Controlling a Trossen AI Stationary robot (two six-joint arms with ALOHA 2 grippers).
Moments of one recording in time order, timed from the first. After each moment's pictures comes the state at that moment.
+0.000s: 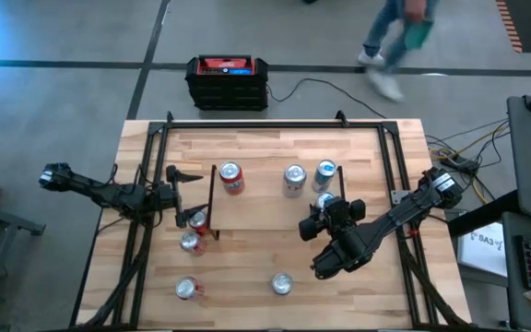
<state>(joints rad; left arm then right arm) -0.31 0.22 0.05 0.18 -0.56 0.12 0.54 1.78 1.53 -1.50 0.94 1.89</state>
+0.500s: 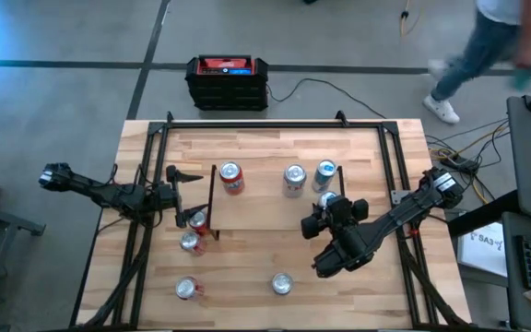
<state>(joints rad) -0.31 0.22 0.05 0.18 -0.56 0.12 0.54 1.78 1.53 -1.54 0.90 1.93</state>
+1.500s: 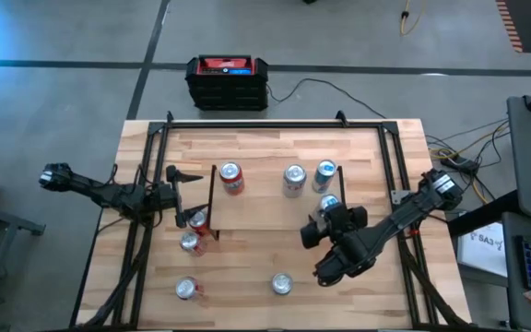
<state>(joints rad) -0.31 0.22 0.05 0.18 -0.56 0.12 0.57 1.79 1.55 -1.50 0.83 1.90</state>
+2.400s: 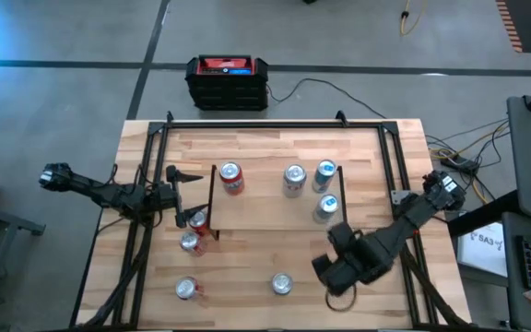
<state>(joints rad) -0.31 0.22 0.05 0.18 -0.56 0.12 0.64 1.78 1.75 -1.50 0.14 1.79</state>
